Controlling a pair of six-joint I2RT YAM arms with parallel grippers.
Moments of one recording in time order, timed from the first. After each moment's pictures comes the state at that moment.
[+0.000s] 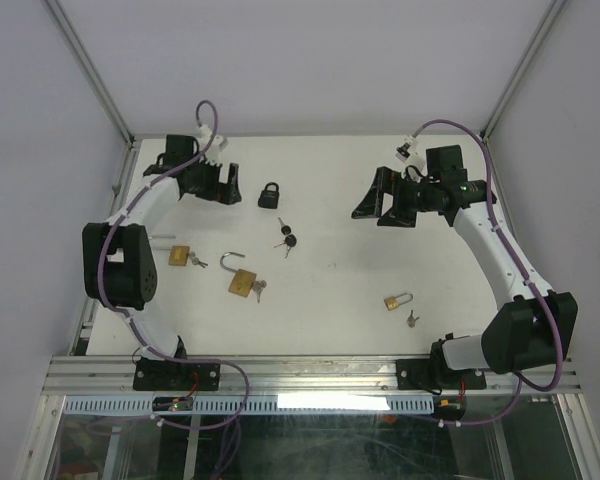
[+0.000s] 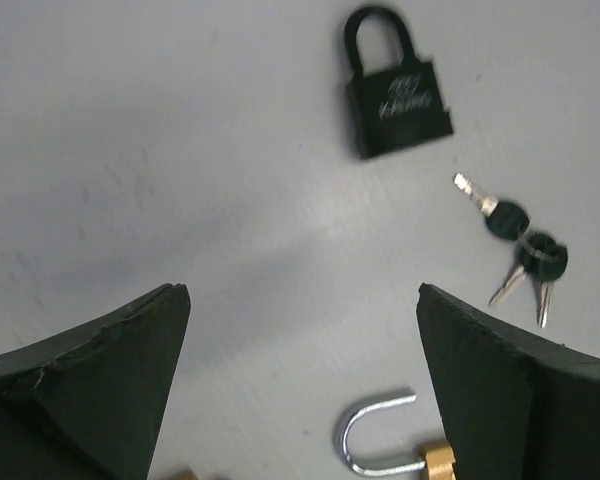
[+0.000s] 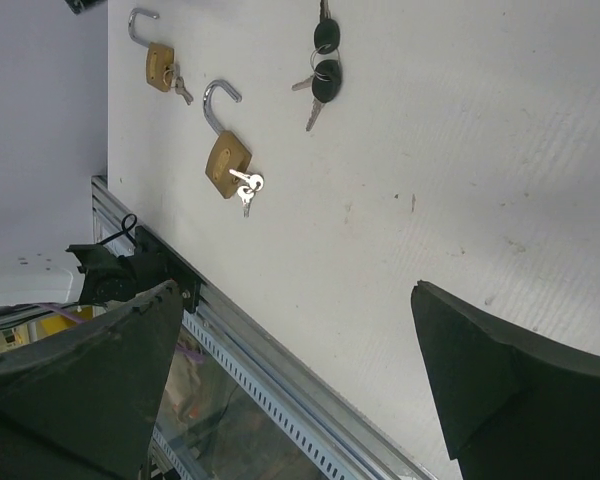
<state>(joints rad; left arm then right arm) -0.01 1.77 1.29 -0.44 0.46 0.15 0.19 1.37 1.24 -0.75 -0.67 0.34</state>
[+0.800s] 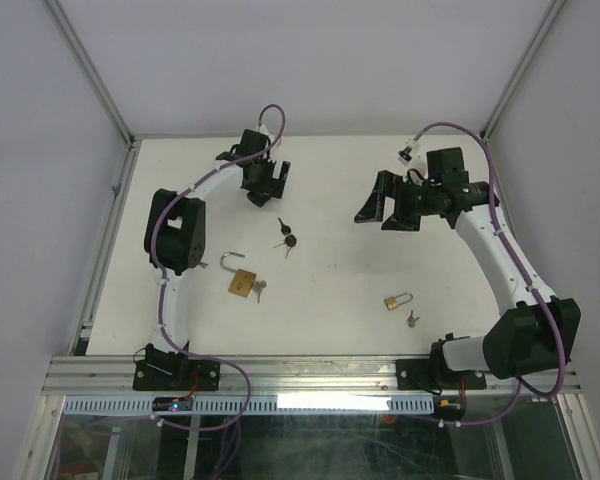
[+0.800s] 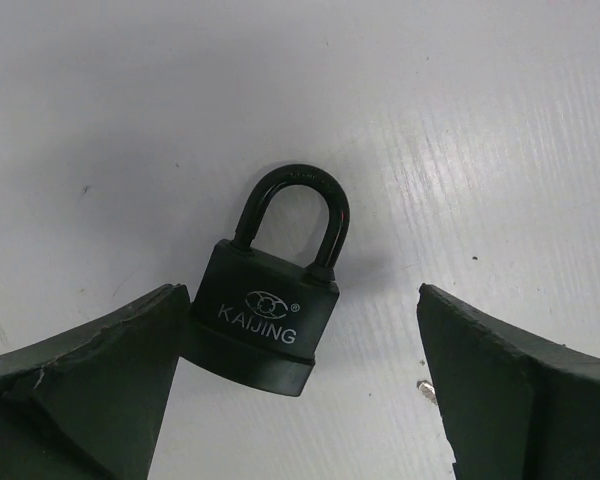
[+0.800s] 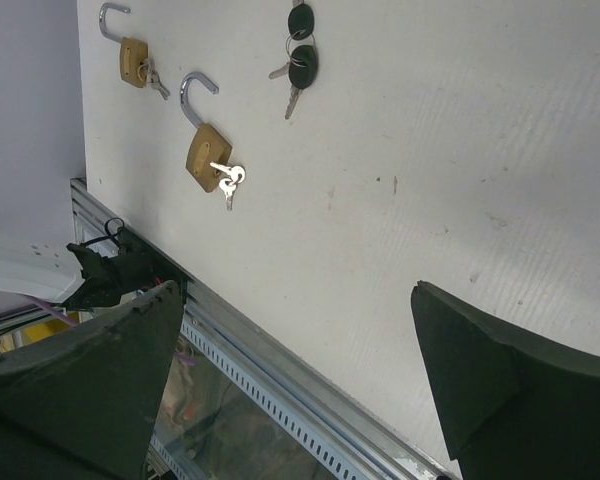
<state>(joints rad) -0.35 2.22 1.77 -0.46 0.02 -0.04 0.19 1.34 1.24 -0.80 -0.61 0.34</state>
